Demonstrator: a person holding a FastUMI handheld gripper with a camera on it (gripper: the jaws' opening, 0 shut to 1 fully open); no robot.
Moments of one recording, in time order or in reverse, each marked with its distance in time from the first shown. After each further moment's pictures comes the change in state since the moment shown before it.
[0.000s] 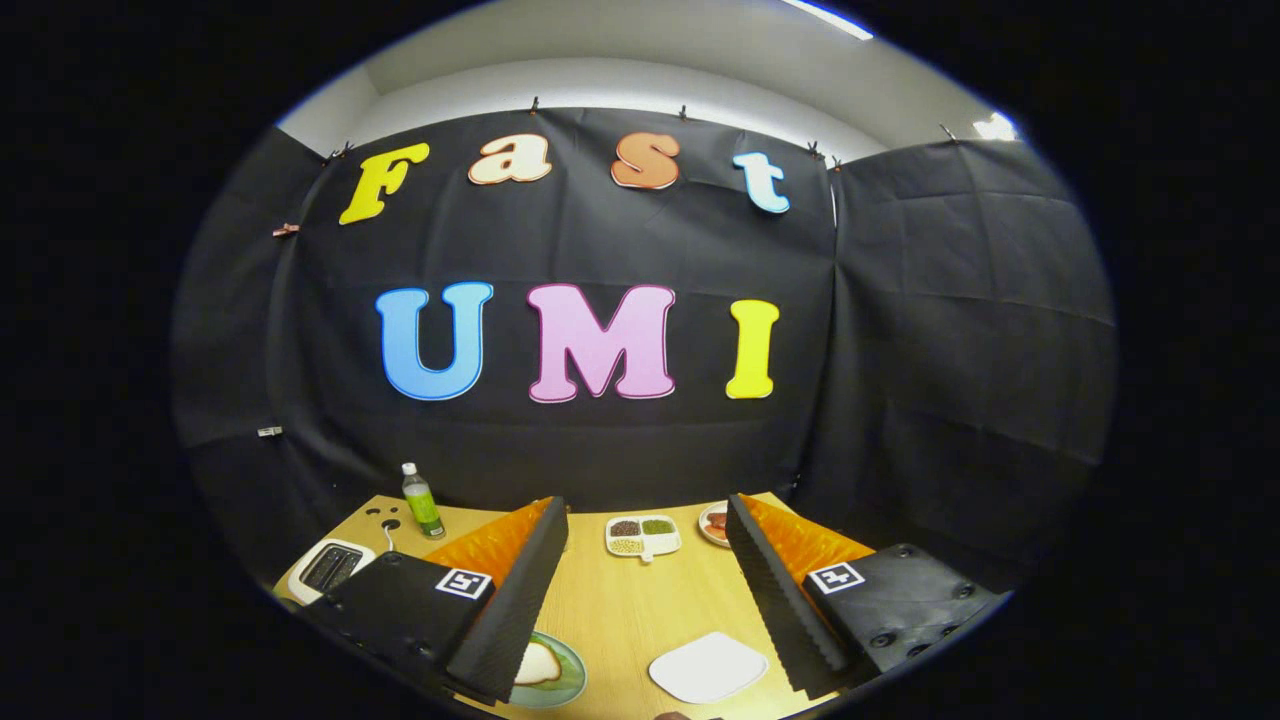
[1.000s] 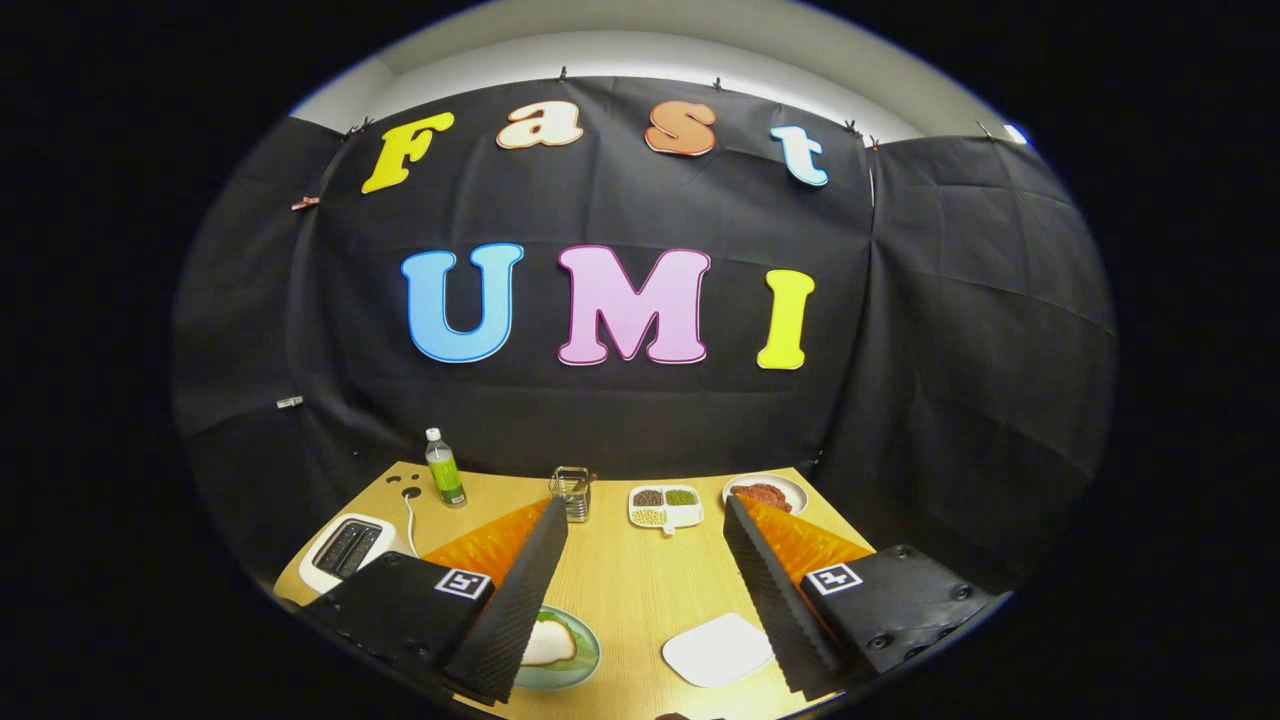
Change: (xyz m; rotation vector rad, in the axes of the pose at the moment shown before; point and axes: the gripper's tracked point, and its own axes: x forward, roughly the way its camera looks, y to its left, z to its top) arm 0.006 0.031 -0.021 -0.030 0.161 0.099
